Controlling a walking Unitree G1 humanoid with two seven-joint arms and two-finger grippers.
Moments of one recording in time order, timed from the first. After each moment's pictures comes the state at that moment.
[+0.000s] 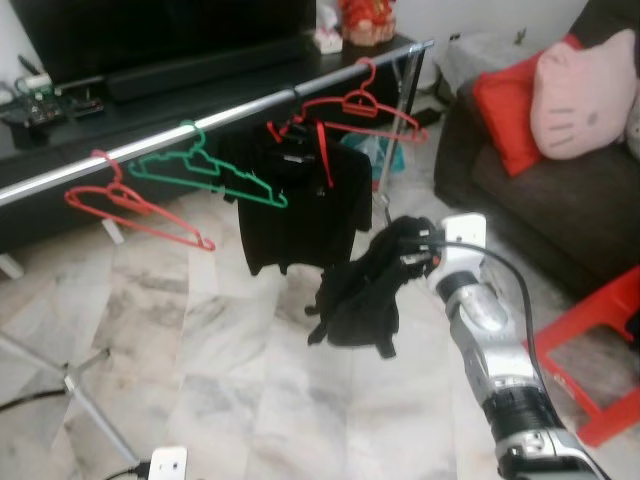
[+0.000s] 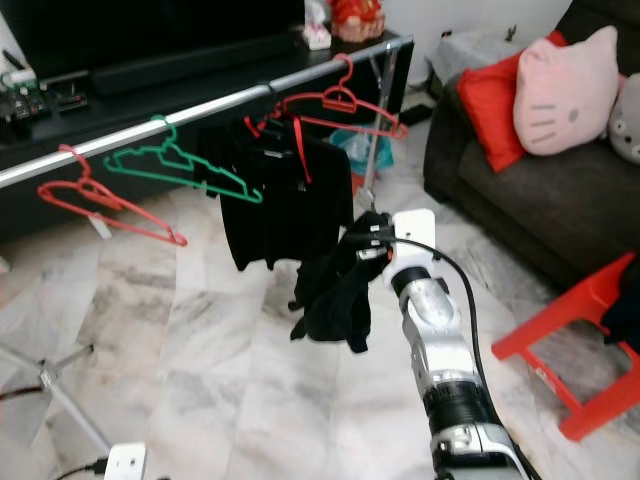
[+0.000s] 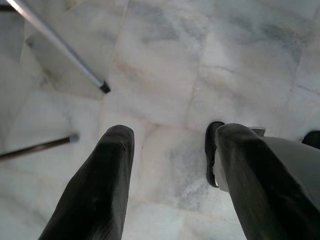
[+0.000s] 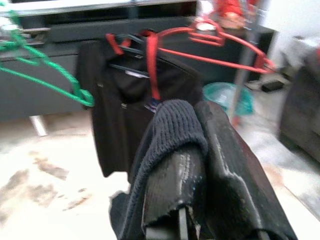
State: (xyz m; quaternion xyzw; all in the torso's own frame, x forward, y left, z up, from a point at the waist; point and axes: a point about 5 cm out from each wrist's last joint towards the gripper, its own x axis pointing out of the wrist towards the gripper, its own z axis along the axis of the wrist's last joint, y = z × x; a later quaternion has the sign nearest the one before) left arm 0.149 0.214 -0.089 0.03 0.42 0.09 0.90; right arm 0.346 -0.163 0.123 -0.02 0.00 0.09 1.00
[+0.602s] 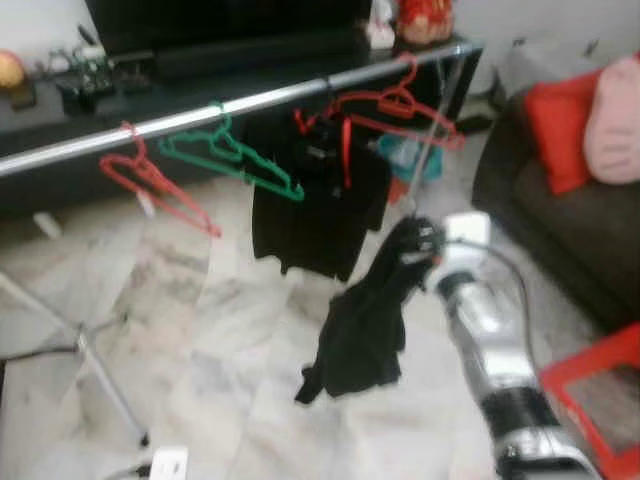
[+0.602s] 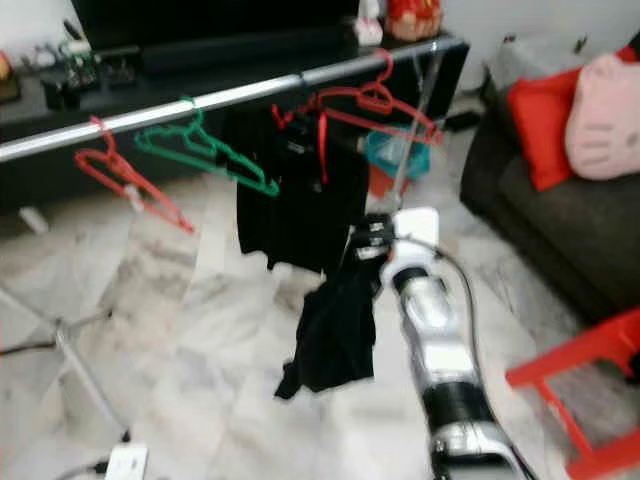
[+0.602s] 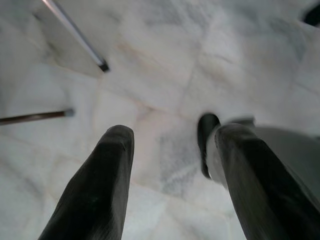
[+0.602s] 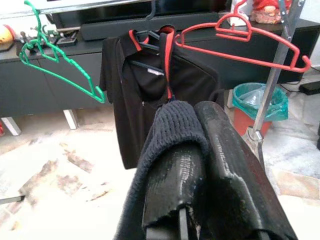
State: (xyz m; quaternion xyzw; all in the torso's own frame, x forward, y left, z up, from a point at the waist) left arm 0.150 0.220 -0.087 0.05 0.41 0.09 0.90; right arm 0.347 -0.152 0.123 -0.01 0.00 0.10 0.99
